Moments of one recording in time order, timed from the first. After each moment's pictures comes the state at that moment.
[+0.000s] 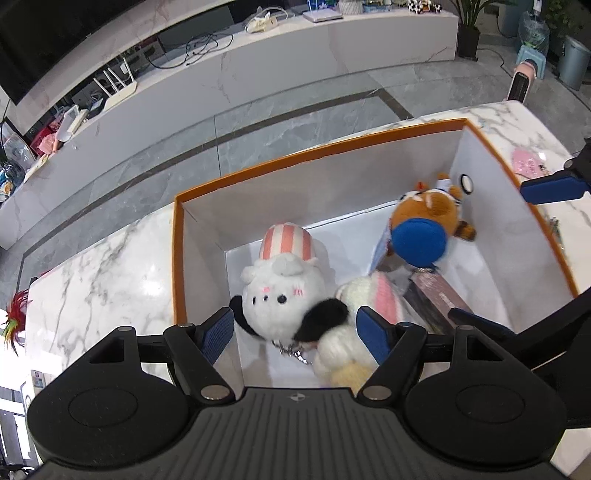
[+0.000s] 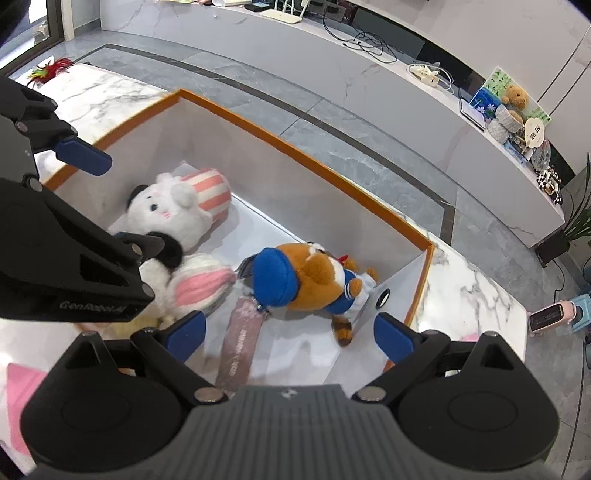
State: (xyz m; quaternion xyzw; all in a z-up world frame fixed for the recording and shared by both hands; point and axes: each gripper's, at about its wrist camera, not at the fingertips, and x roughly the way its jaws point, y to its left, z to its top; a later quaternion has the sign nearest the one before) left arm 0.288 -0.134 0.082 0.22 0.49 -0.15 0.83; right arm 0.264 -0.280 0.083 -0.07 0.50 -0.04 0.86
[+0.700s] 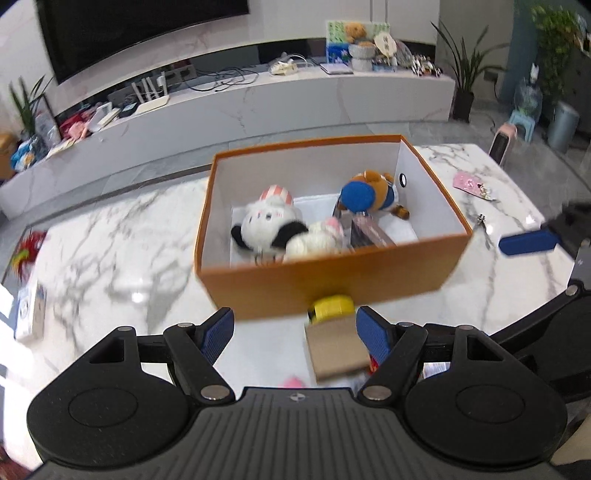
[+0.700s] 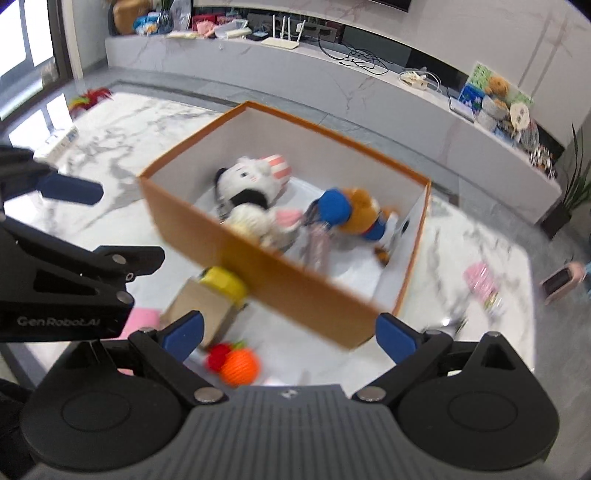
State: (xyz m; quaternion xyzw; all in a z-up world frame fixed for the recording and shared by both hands) left arm 0.117 -0.074 0.121 0.13 0.43 -0.15 0.88; right arm 0.111 -0.216 0.107 0.01 0.45 -0.04 0.89
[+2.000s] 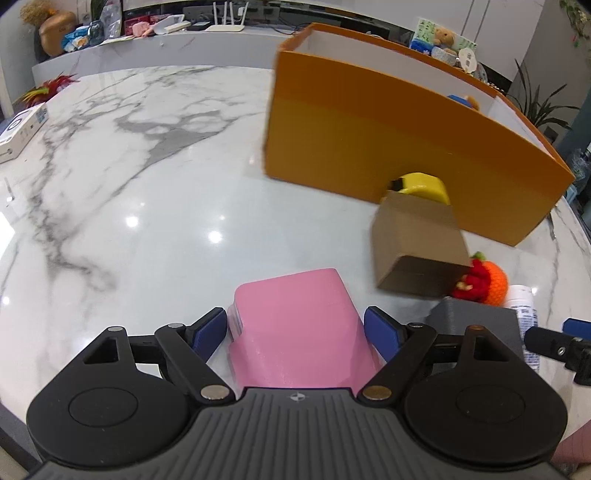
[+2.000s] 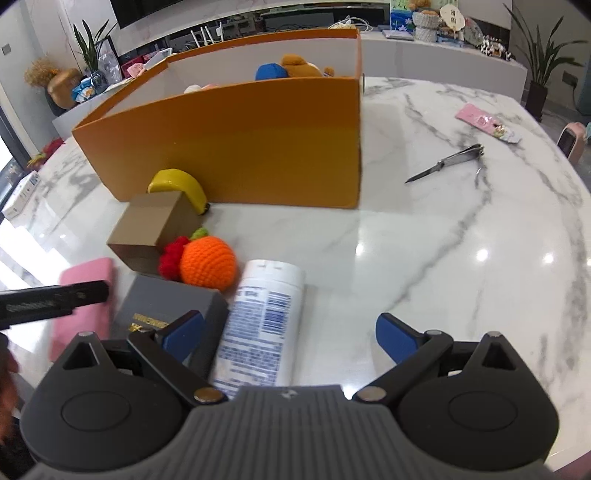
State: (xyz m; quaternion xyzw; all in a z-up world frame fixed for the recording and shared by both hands) left arm 0.108 -0.001 -0.023 -0.02 0.47 -0.07 0.88; right arm 0.055 -0.248 -0.032 0.17 0.42 -0.11 0.89
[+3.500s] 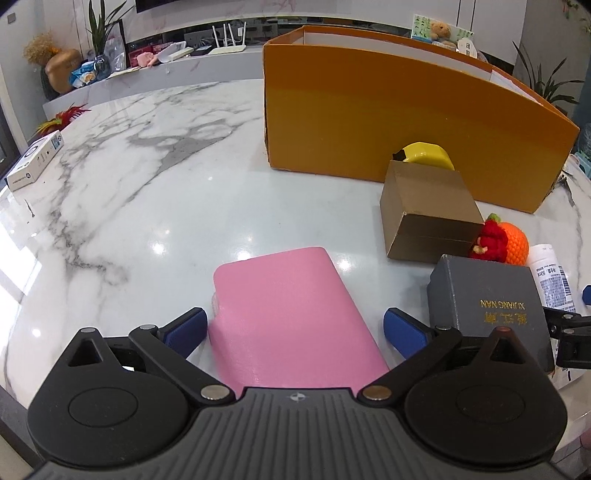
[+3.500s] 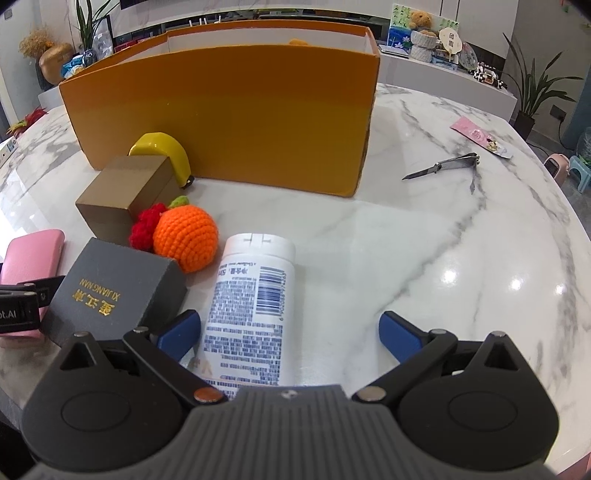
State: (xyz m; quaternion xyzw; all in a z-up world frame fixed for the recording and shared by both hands) left arm 0.087 -0.019 -0.037 0.05 0.44 -0.05 0.90; right arm 0.065 -0.227 -0.062 0.10 0.42 -0.14 0.89
